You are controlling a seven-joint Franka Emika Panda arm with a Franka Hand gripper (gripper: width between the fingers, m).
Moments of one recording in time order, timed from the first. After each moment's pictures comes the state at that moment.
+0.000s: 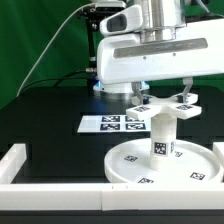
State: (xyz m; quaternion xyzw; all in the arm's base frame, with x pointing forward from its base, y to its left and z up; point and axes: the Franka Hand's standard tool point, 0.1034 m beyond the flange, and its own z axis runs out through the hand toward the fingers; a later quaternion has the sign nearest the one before) arm 0.564 0.037 0.110 -0.98 0.18 -0.10 0.06
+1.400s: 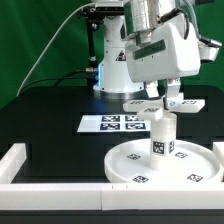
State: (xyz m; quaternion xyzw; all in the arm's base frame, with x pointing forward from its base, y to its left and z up) arm 0.559 0.038 0.109 -0.80 0.59 -0.06 0.11
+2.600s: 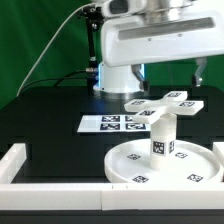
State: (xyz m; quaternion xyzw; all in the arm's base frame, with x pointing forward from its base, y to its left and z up) arm 0.559 0.055 0.140 -1.00 0.05 -0.02 0.04
